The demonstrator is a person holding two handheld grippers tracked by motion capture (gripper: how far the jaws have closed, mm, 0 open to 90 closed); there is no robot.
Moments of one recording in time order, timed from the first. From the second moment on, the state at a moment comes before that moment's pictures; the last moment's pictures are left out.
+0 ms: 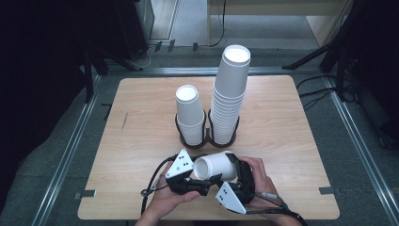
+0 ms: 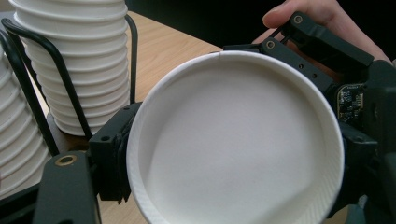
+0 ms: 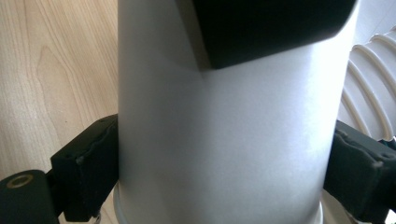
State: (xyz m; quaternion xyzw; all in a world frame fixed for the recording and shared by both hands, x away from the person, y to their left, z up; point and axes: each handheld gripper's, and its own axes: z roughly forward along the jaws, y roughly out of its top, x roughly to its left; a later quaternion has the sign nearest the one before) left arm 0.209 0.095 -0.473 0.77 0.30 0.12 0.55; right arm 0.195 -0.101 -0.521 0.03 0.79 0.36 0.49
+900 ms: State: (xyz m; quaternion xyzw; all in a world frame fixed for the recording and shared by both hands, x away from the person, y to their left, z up) left arm 0.215 0.109 -0.486 0.73 0.34 0.14 0.58; right arm 0.190 -0.109 -0.511 0.05 0.79 0.37 0.48
